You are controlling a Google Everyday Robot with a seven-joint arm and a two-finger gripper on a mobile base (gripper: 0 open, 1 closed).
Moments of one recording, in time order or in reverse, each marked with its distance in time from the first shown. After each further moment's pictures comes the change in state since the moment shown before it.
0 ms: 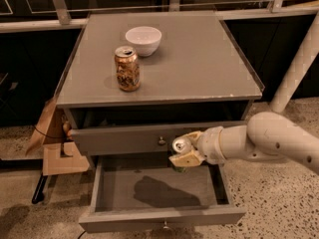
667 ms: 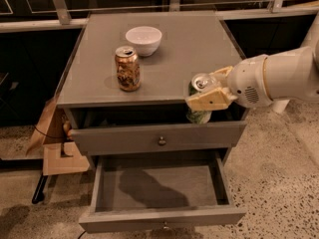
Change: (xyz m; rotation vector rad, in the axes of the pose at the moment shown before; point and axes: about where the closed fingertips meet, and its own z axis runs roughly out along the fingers) arm -0.164 -0.013 -0.157 0.132 -0.064 0.020
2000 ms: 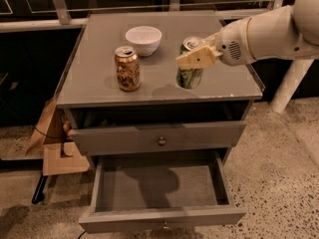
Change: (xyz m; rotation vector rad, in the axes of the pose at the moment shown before) arm -0.063 -0.065 0.019 0.055 -0.059 0.091
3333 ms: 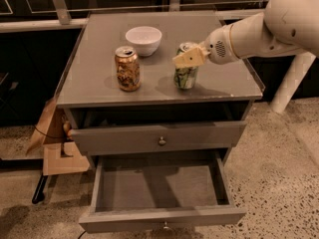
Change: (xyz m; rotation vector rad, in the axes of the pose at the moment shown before) arm 0.018 -0.045 0.055 -0.001 0.055 0.128
